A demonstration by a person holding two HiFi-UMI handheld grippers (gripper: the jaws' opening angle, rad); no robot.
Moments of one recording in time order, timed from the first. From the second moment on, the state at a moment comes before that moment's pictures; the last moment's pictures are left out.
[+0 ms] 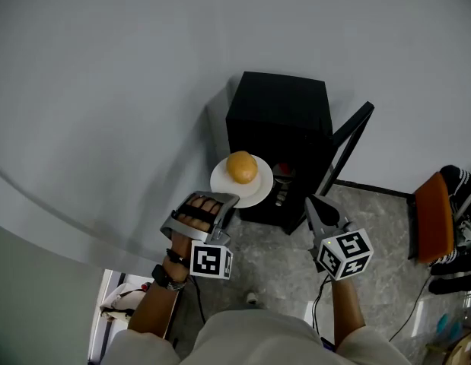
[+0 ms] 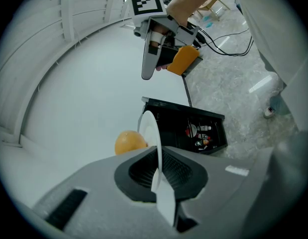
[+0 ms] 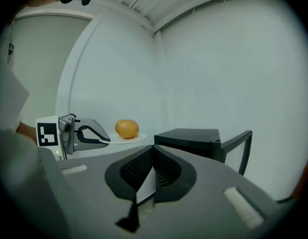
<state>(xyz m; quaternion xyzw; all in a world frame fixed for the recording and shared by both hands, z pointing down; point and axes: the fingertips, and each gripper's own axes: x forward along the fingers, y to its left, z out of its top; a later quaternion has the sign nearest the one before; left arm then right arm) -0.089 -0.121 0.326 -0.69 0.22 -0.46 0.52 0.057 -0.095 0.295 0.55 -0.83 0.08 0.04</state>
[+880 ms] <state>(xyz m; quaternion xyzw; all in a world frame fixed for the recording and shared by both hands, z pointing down) -0.086 -0.142 0.352 -0.69 0.21 -0.44 0.53 0.055 -0.105 0.324 0.58 -0.81 0.07 0.05</state>
